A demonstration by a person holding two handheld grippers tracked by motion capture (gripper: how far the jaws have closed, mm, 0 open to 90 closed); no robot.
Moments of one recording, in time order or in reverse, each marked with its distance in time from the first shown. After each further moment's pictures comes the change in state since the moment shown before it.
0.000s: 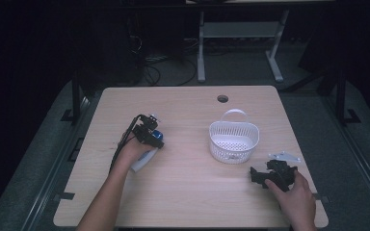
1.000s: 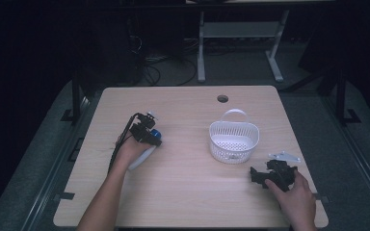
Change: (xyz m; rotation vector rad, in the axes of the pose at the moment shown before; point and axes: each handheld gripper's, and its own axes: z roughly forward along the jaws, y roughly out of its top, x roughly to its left) left arm 0.008 -0.002 -0.010 -0.023 -0.031 -0.028; right arm 0.000 0.000 0.000 0.000 0.000 -0.001
